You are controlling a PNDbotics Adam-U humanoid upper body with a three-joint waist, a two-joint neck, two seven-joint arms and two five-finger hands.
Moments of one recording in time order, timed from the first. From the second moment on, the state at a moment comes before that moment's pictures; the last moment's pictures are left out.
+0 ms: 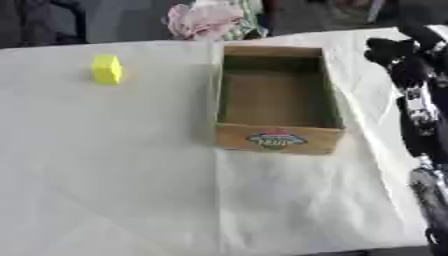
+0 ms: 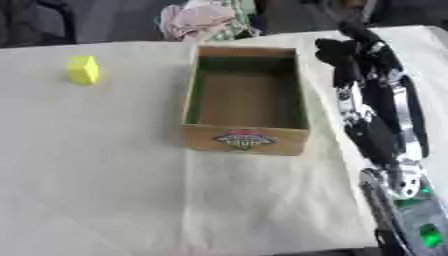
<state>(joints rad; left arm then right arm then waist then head) -0.91 0.50 0.09 -1.76 -0.19 0.14 0.54 -0.23 -0.29 0.15 -1.98 -0.08 -0.30 -0.08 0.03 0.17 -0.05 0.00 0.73</state>
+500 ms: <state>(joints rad) -1.17 0.61 0.06 -0.87 -0.15 0.25 0.56 -0.23 -0.30 0.16 -1.98 -0.08 -0.29 -0.07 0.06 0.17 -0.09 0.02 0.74</state>
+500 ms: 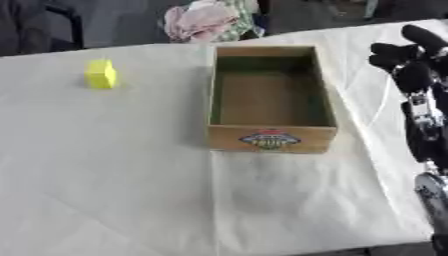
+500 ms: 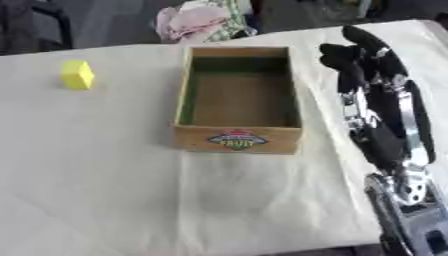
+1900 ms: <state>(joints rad) -1.13 0.53 0.04 -0.71 -1.35 0.20 -0.26 -0.25 -0.28 0.16 -1.98 -0.05 -0.29 -0.06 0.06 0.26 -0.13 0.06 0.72</state>
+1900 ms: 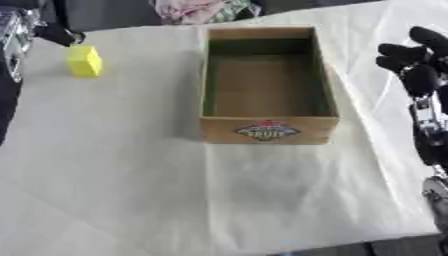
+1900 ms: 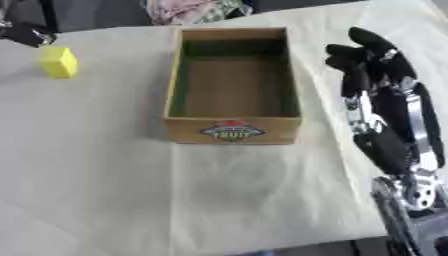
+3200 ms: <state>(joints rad) -1.09 0.55 0.01 -0.77 -1.26 0.14 -0.51 -0.25 -0.26 0.17 -1.98 -0.03 -0.29 -0.05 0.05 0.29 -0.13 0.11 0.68</state>
